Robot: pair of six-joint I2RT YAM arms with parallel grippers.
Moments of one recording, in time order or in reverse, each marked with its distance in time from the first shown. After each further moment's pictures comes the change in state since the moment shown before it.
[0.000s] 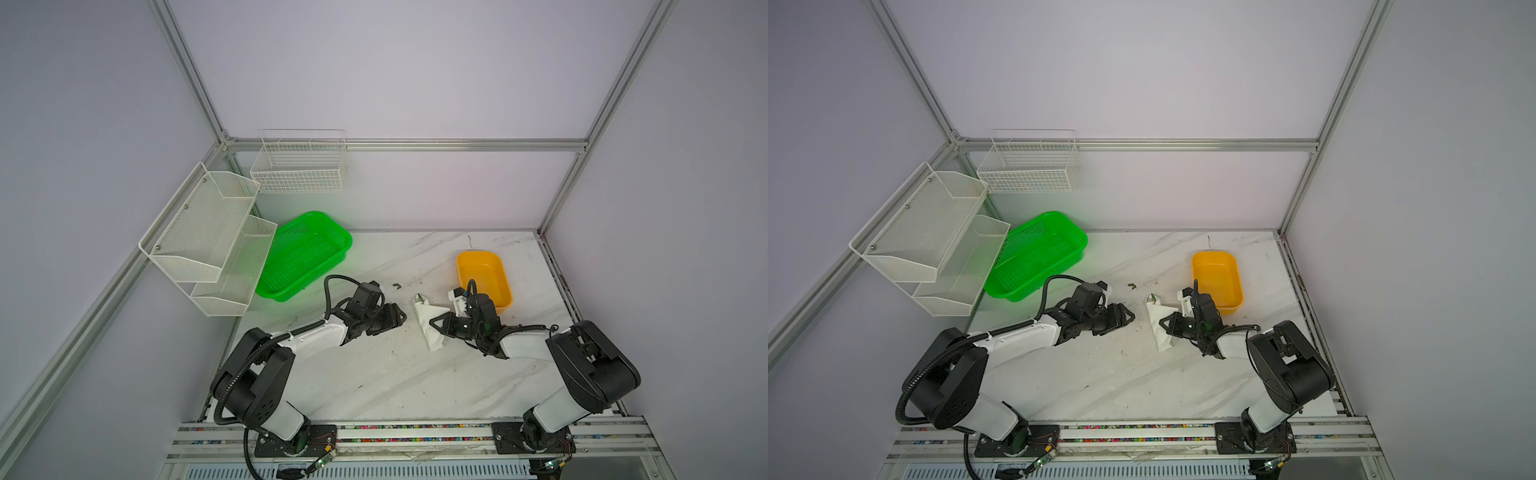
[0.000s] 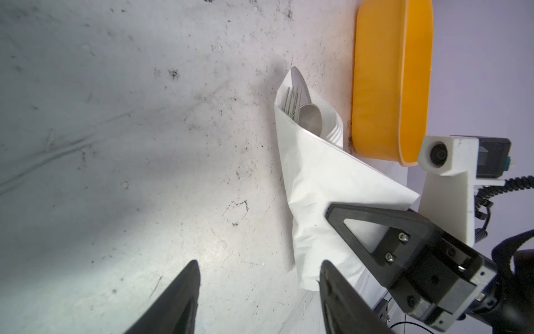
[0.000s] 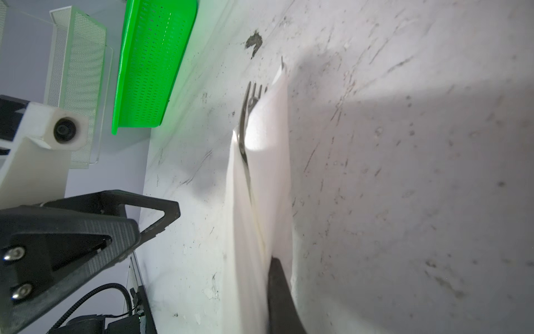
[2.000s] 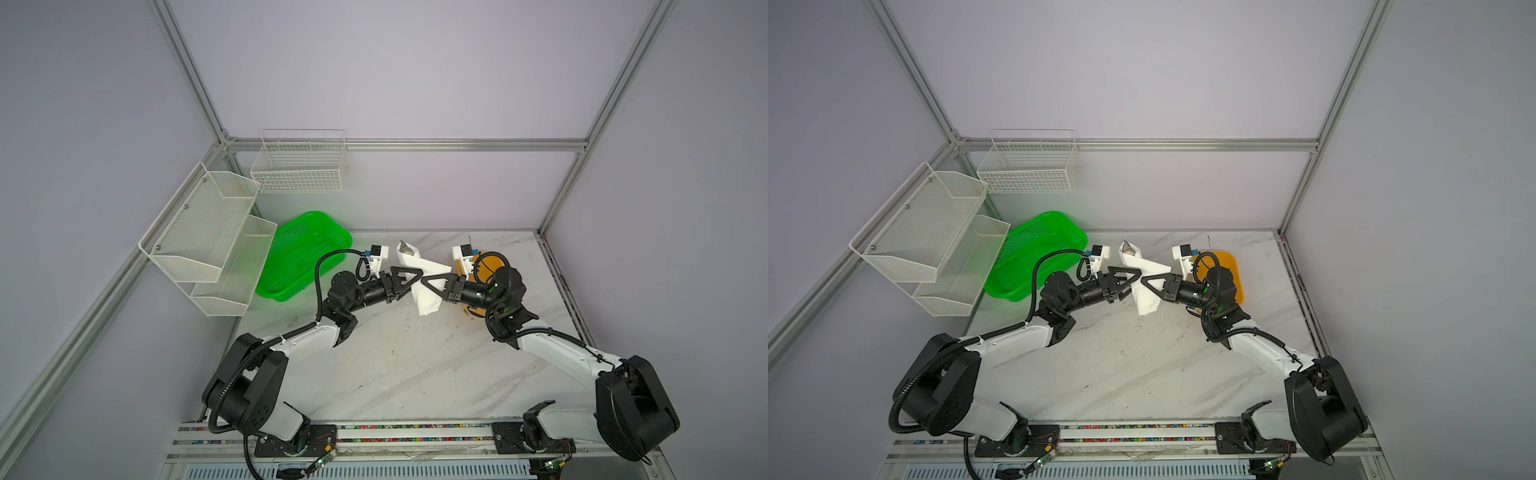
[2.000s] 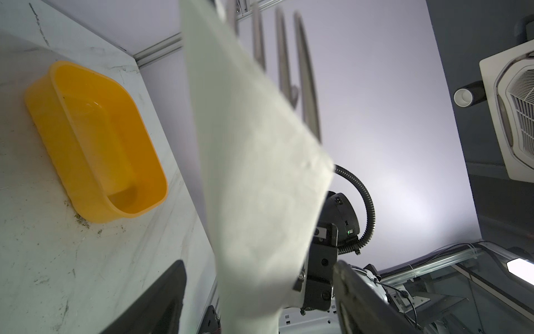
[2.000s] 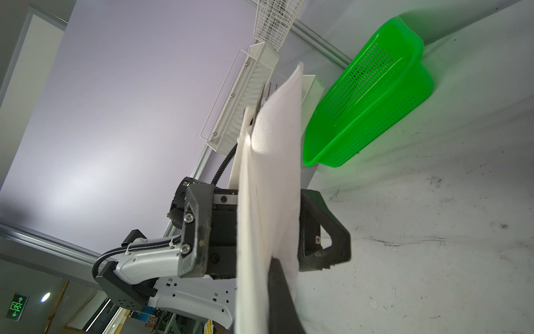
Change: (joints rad) left arm 0.055 -0.037 -0.030 0.955 0.425 -0.442; right arm 0.001 -0.259 0.208 0.228 -0.307 0.360
